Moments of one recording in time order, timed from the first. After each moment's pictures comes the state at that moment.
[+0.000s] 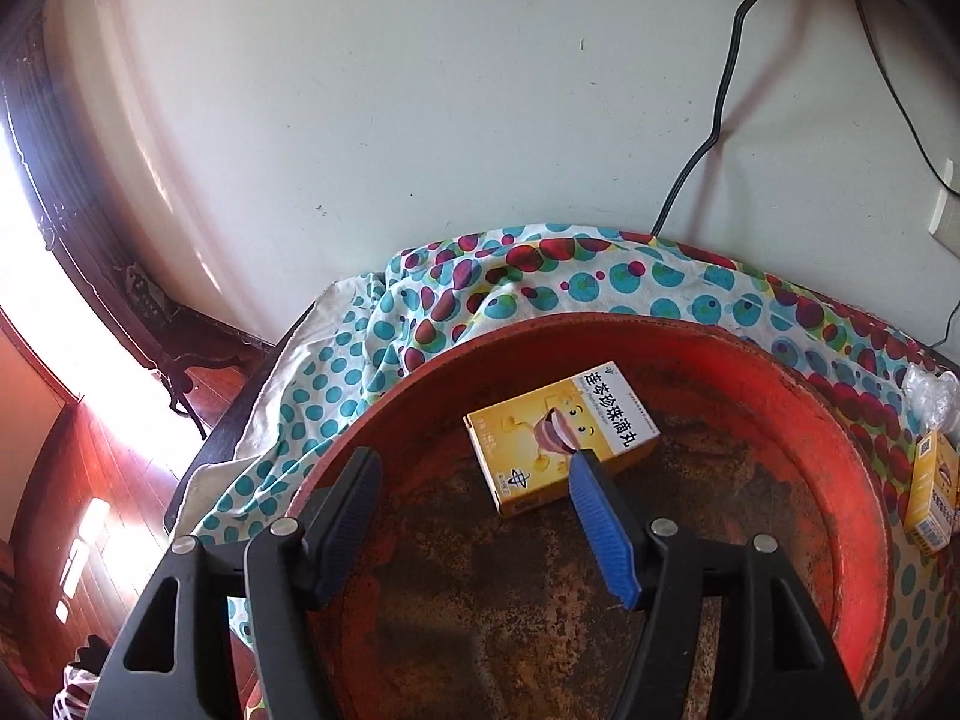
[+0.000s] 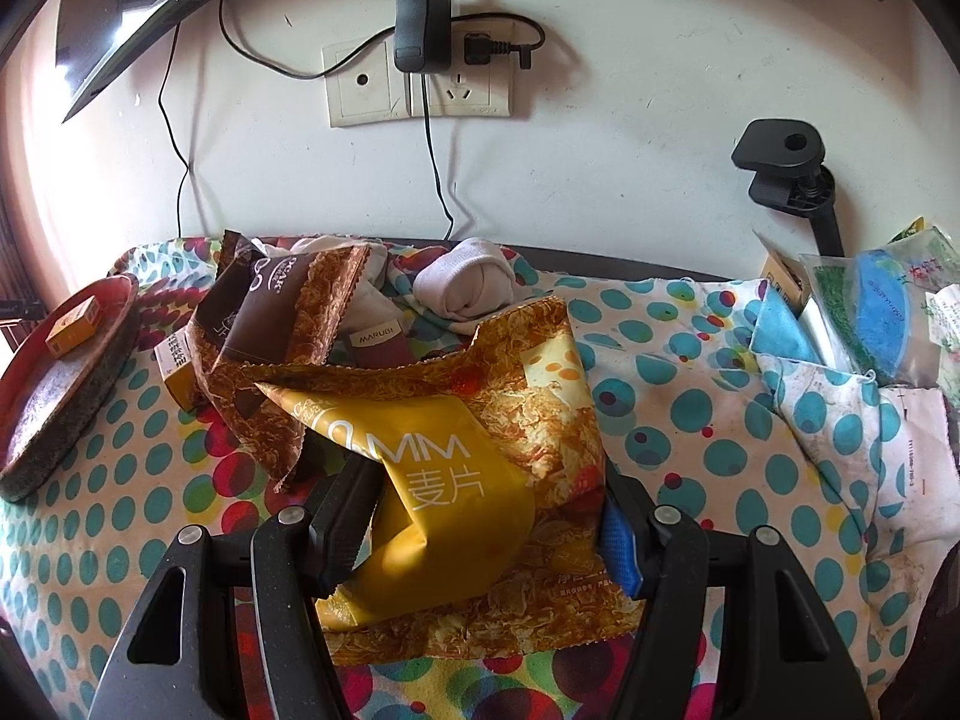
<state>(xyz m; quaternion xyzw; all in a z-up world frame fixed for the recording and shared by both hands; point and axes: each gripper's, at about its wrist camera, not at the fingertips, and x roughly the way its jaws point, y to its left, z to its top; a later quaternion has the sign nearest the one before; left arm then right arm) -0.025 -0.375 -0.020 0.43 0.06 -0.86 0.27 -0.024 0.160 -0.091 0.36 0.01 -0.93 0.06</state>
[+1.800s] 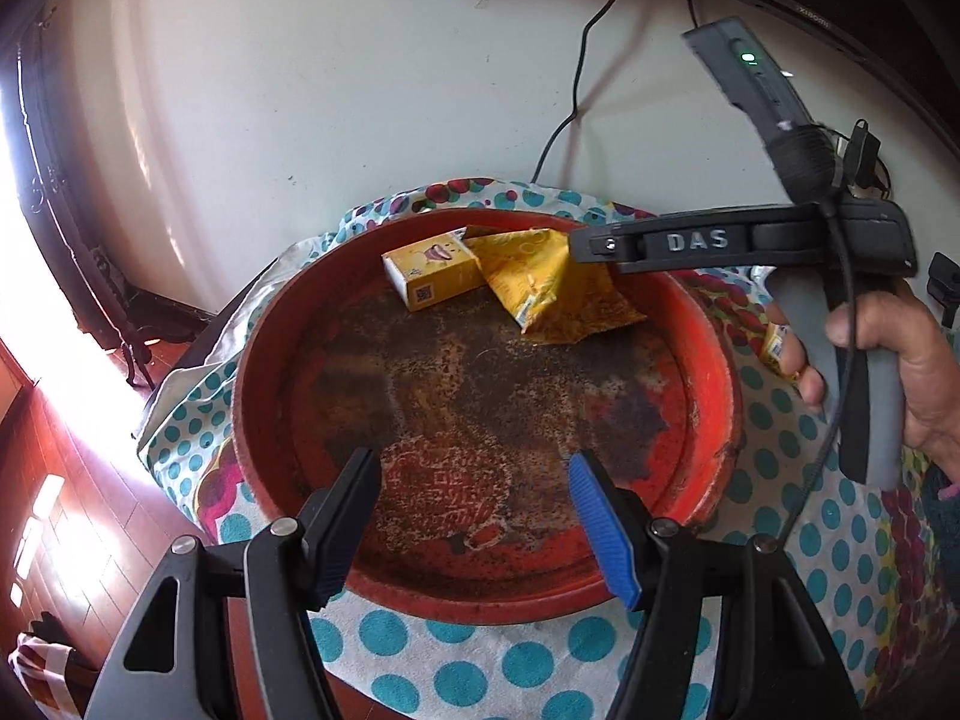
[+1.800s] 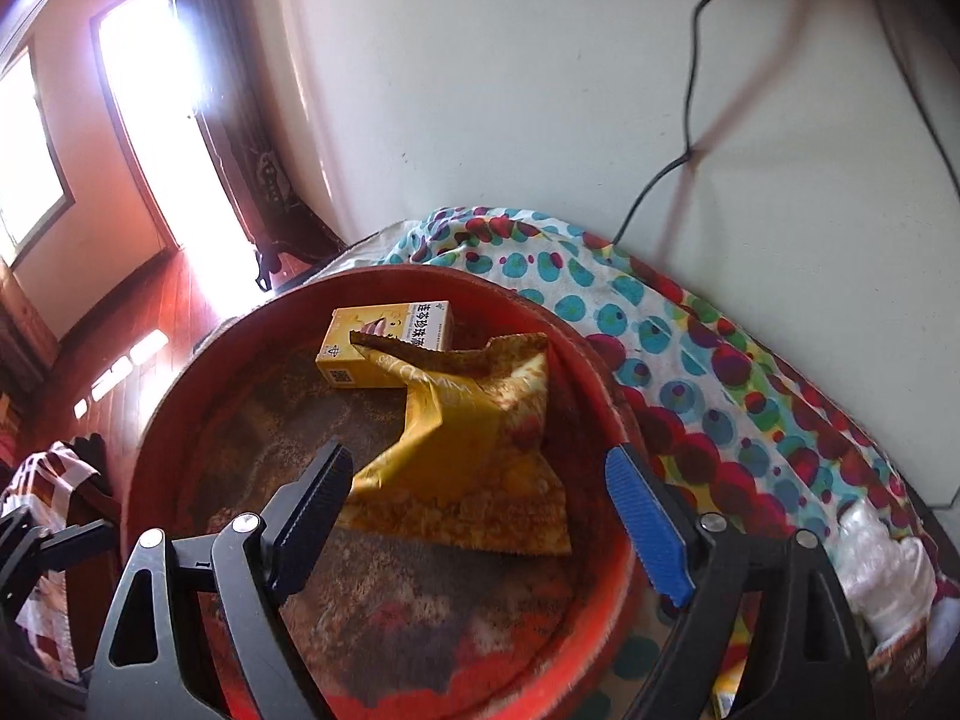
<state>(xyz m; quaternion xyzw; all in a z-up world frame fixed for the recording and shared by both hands) 0.105 -0.258 -0.015 0.40 0.09 -0.89 0.20 -0.088 -0.181 -0.042 0.39 0.12 -0.83 0.37</state>
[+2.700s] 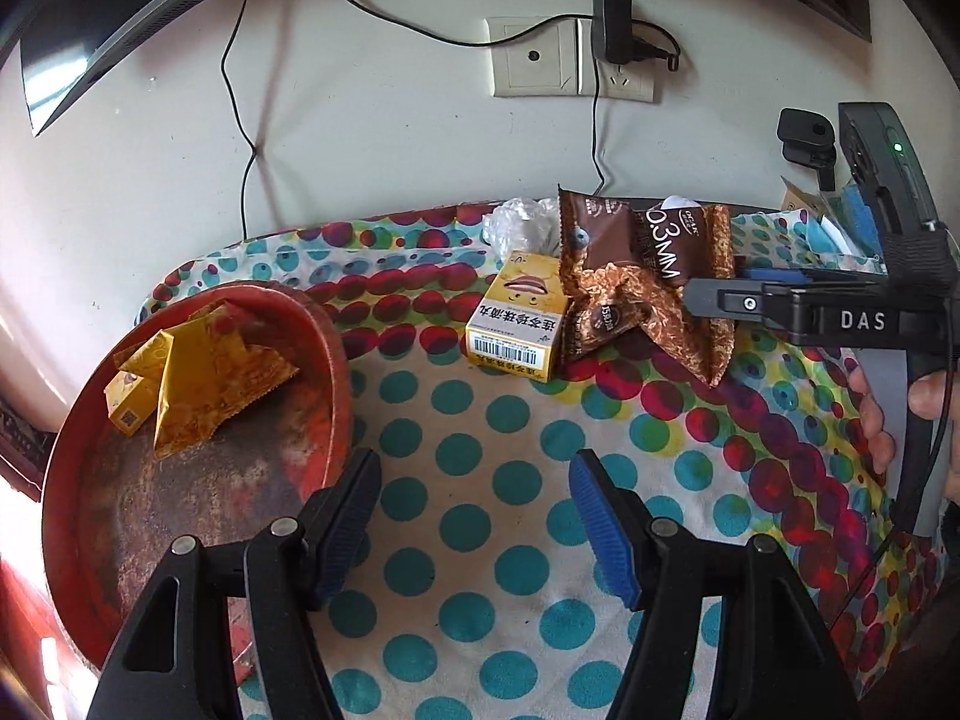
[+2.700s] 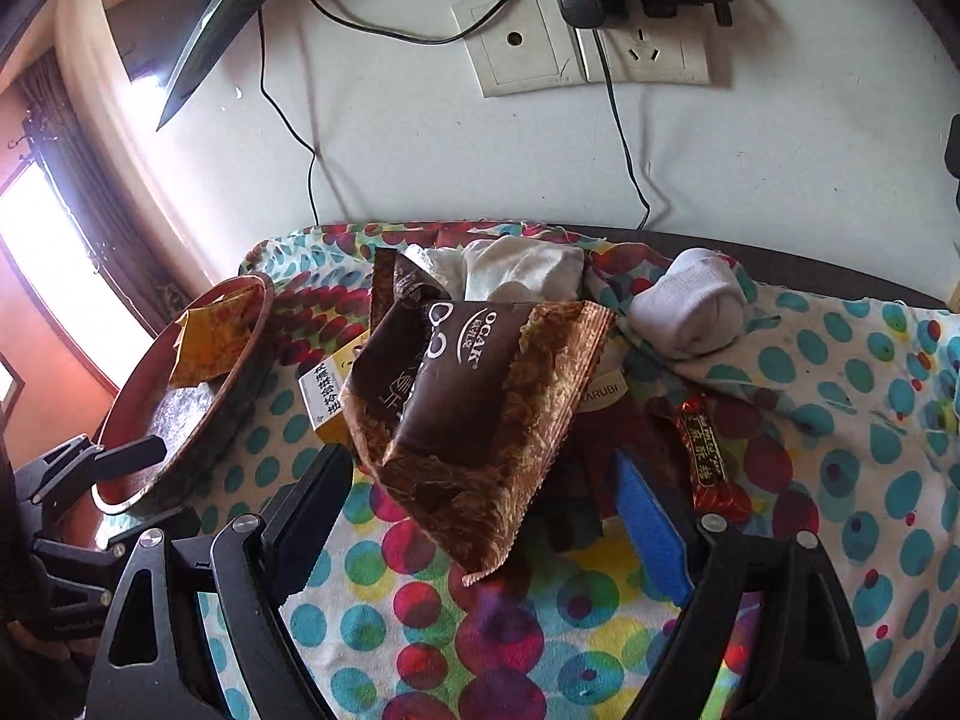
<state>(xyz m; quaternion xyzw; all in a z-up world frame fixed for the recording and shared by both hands) -0.001 -0.093 -0.037 0.42 -0.03 -0.91 0.03 -0.077 0.109 -0.090 0.41 -0.05 -0.88 0.25</state>
